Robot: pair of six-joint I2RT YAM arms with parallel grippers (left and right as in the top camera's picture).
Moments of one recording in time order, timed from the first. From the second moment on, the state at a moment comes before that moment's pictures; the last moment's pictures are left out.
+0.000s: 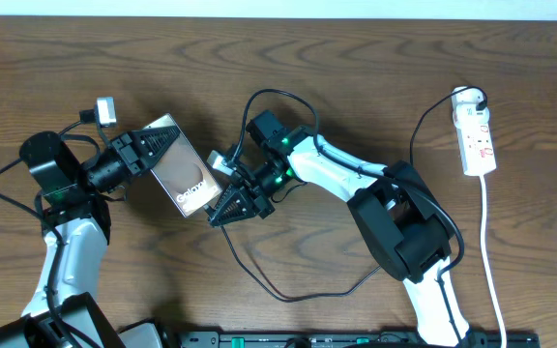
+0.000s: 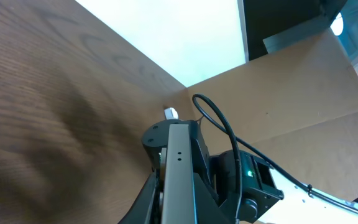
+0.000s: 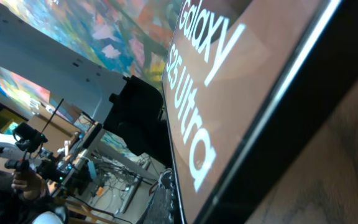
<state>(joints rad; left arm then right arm) 0.38 1.38 0.65 0.42 1.30 -0.81 0.70 2.23 1.54 -0.69 -1.53 -0.61</state>
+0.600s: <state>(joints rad) 0.38 1.38 0.65 0.43 1.31 -0.79 0.70 2.23 1.54 -0.66 -1.53 -0.53</state>
